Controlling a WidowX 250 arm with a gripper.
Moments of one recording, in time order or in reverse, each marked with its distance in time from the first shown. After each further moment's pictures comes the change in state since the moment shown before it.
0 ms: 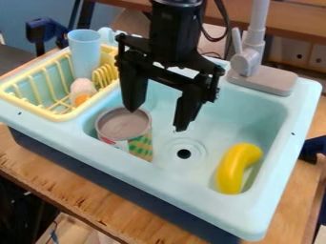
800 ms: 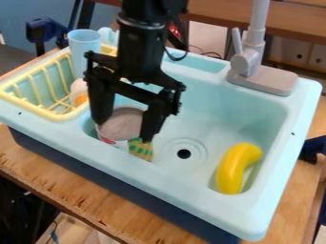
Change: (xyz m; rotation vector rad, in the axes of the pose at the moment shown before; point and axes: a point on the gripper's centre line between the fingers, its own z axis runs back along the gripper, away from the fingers) arm -0.009 0.033 -0.026 0.036 0.104 0.093
